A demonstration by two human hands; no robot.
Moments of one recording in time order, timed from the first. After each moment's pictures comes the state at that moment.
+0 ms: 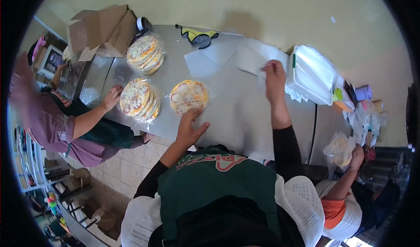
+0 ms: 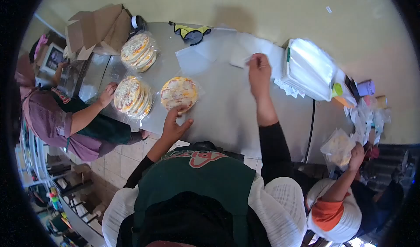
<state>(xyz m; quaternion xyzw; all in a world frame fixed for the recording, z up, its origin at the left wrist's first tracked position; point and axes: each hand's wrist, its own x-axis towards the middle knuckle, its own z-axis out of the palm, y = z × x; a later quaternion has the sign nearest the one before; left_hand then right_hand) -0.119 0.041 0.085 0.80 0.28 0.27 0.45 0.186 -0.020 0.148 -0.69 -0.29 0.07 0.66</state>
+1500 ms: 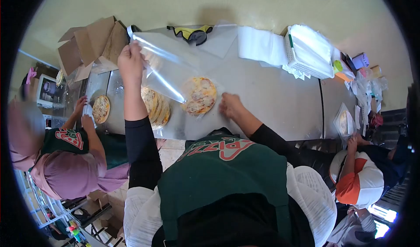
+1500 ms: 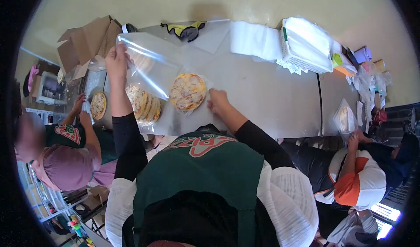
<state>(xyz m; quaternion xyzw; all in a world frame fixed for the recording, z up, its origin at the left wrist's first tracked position) -0.110 0.258 0.226 0.69 0.41 0.40 0.44 0.027 0.021 0.033 -0.61 0.17 0.48 0.60</state>
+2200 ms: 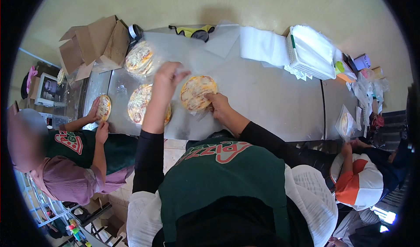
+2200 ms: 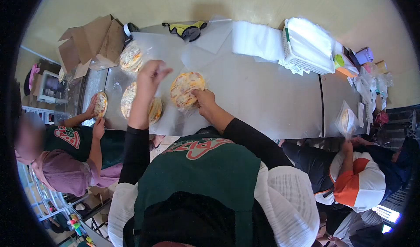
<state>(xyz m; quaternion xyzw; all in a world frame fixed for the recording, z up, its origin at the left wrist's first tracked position) -0.103 0.200 0.168 0.89 0.16 0.35 0.26 -0.011 0.054 0.062 -0.56 0.11 0.51 0.65</state>
